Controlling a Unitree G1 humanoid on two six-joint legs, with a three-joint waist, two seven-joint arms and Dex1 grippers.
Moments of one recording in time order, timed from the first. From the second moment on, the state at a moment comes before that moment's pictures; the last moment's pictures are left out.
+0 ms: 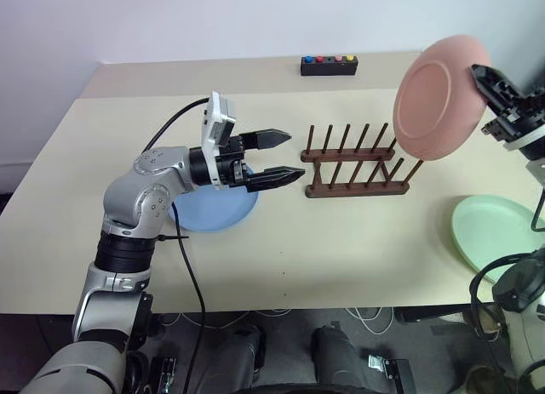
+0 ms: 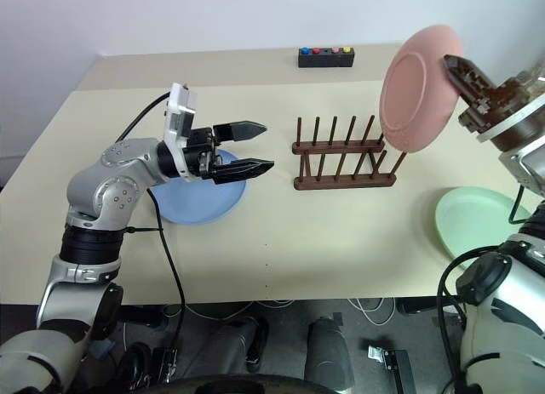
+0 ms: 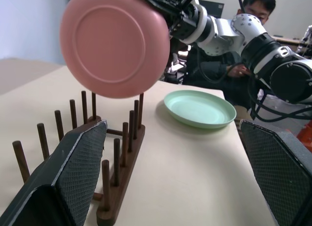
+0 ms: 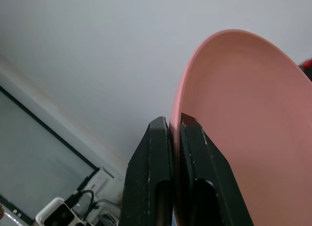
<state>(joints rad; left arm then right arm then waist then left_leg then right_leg) -0.70 0.43 -0.03 -0.06 -0.62 0.62 -1.06 -0.82 -0.76 -0.74 0.50 1.03 1.16 0.71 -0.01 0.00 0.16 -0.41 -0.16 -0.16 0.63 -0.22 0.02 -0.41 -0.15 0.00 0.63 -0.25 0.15</state>
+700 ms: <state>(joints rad) -0.70 0.43 -0.03 -0.06 -0.62 0.62 -1.07 -0.69 -0.72 -0.67 0.40 1.05 1.13 0.73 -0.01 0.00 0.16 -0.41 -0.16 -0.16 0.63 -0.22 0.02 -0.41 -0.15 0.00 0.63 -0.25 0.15</state>
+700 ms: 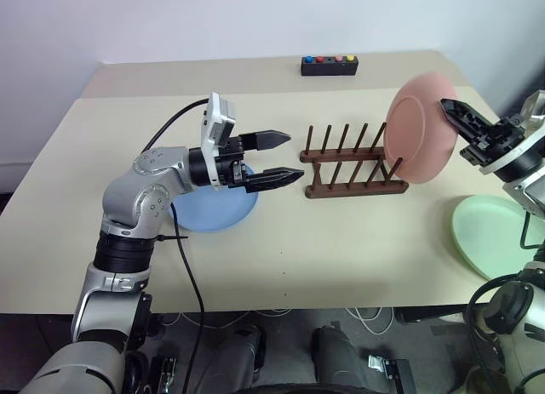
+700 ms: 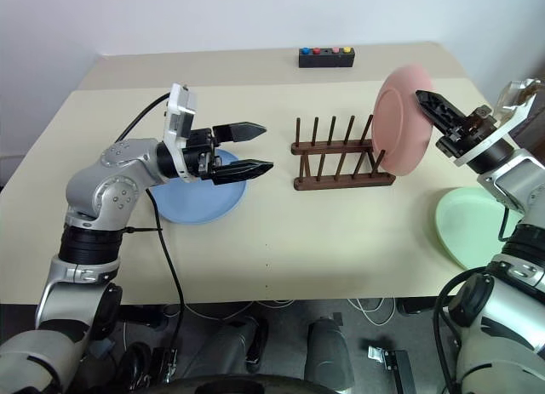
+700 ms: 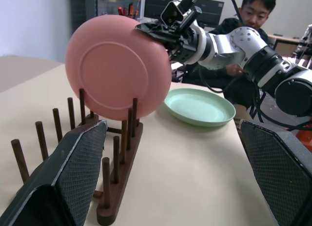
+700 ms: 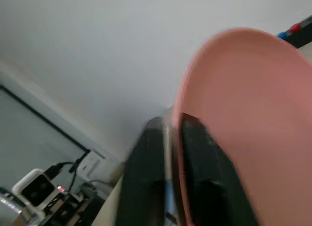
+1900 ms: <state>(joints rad) -0.70 0.45 -0.03 -0.06 -0.65 0.65 -1.12 -0.50 -0.92 -0.60 0.17 0.80 0.64 0.83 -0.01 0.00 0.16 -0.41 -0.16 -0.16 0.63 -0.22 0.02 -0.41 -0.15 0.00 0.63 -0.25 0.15</state>
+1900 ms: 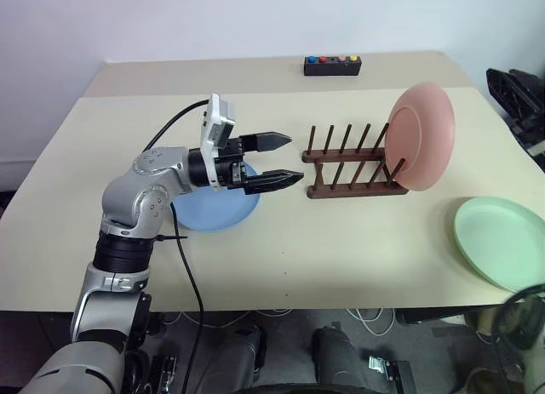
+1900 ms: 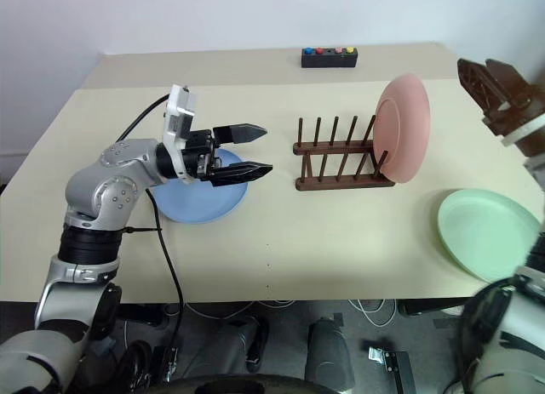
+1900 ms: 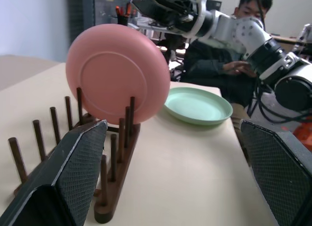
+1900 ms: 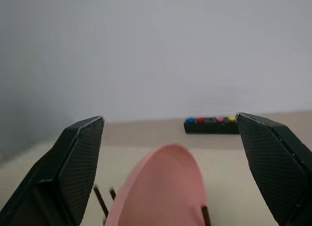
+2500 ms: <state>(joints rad) -0.70 0.46 -0.06 -0.08 -0.73 0.71 -1.27 0.21 -1.10 -0.61 -0.24 0.64 0.99 0.81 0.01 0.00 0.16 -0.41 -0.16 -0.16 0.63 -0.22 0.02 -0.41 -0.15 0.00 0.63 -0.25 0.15</state>
